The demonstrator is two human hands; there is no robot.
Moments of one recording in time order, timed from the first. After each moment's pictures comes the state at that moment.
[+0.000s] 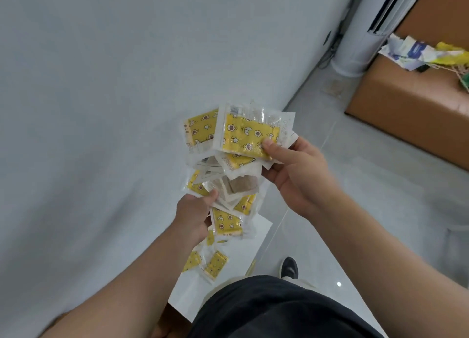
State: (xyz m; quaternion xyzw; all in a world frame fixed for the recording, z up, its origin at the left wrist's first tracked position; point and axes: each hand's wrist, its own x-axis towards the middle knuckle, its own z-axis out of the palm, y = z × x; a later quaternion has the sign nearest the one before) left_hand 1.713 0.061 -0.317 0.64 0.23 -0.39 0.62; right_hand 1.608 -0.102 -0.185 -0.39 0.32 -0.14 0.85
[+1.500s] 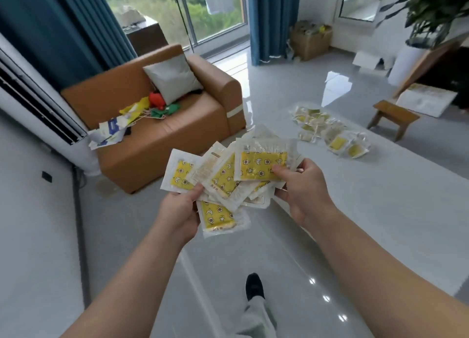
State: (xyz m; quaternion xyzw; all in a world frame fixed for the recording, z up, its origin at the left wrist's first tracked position) left_hand 1.138 -0.449 -0.175 0.55 -0.27 -0.65 0.44; right_hand 0.920 -0.400 -0.166 -0.16 0.56 -0.63 0.52
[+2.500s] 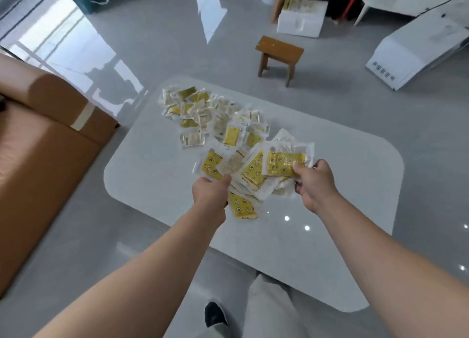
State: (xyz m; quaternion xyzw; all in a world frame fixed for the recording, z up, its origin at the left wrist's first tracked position) left_hand 0.613 -0.698 -0.351 0.66 -0.38 -0.64 0.09; right_hand 0.462 -0.559 -0.376 0.17 0.68 -0.62 0.36
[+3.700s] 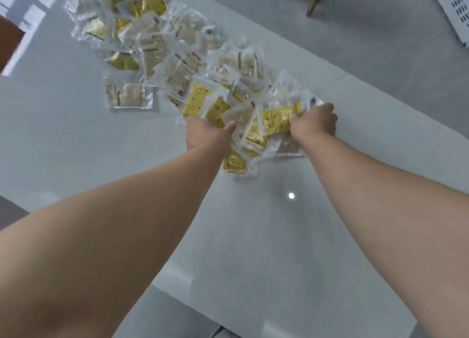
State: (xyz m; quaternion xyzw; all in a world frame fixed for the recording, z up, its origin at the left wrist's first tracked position) left_hand 0.400 -0.802 -0.658 0.72 -0.54 -0.44 -0.05; right_hand 0.251 -0.697 -0.674 0.04 0.94 -0.18 0.28
